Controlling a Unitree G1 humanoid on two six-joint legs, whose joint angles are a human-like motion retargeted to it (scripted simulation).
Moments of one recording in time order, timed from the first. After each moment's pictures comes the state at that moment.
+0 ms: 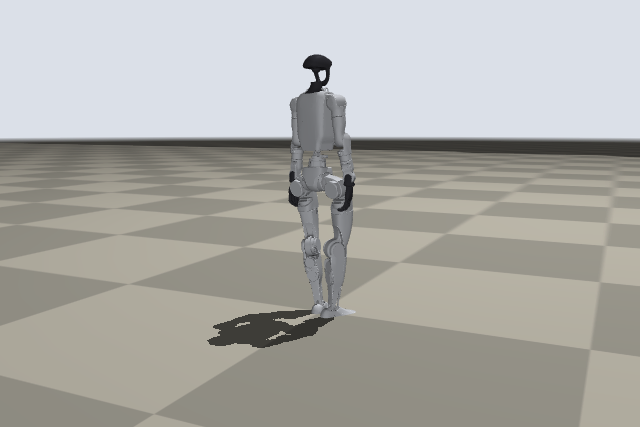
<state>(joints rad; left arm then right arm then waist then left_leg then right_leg) -0.01 0.08 0.24 1.61 0.15 0.13 -0.17 -0.05 -0.10 0.17 1.41 -0.39 0.13 0.23 -0.15 0.03 -0.05 -0.07 -0.07 0.38 -0.03 -0.03 0.16 -0.07 0.00 -0.31 0.05 -0.04 -0.03</state>
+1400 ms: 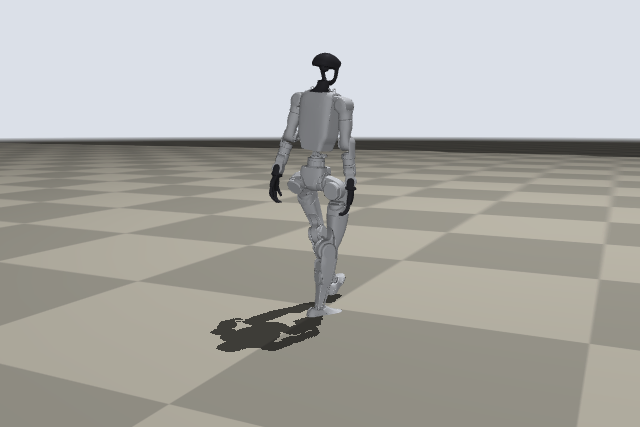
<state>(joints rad) 0.15 0.13 0.38 1.62 0.09 0.11 -0.16 -0.06 -0.15 0.17 1.44 -0.46 0.13 0.19 -0.14 0.04 0.04 -0.42 -0.09 0.31 0.05 0.04 0.14 0.06 -0.01 -0.41 0.01 -0.09 -0.09</state>
